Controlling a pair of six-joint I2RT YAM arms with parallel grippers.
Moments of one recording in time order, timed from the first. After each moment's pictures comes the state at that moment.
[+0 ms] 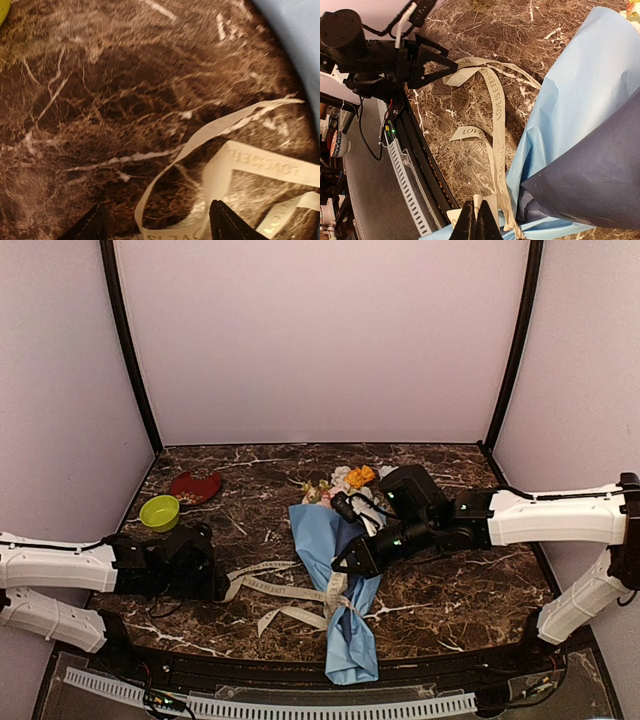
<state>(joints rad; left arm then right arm) -0.88 1.06 0.47 -0.42 -0.31 -0.80 1.02 1.45 0.98 -0.27 -0.36 0.42</state>
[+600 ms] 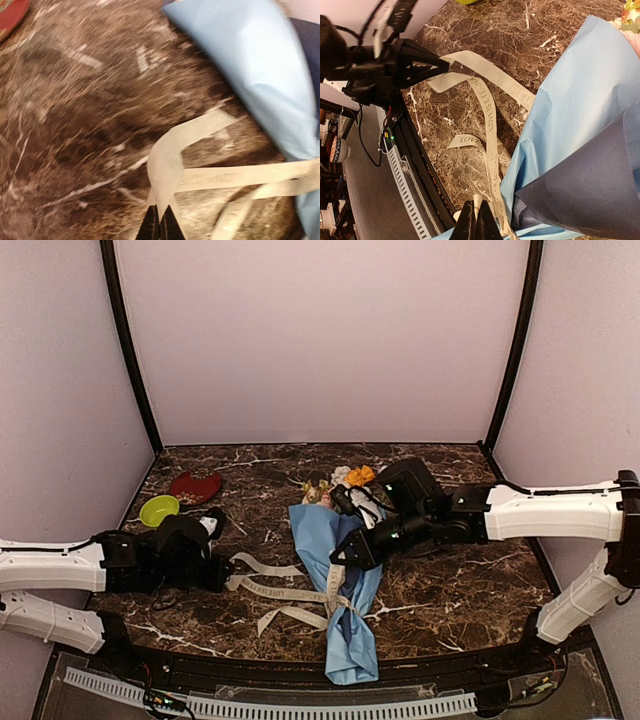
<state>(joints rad) -0.91 1.07 0.51 -0.33 -0.25 -0.61 1.00 1.46 1.01 -0.27 -0.36 0.42</state>
